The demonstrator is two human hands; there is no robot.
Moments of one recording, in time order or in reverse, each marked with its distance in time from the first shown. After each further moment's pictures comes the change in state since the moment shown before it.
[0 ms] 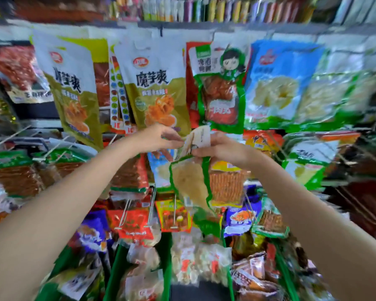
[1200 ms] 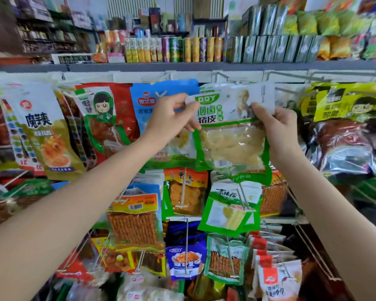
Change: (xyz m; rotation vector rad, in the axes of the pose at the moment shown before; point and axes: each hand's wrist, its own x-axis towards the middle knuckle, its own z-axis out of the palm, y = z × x) left_hand 0.177 0.260 0.153 -0.210 0.571 0.467; right_hand -0.101 0.076 -0.335 0.330 0.874 -0.383
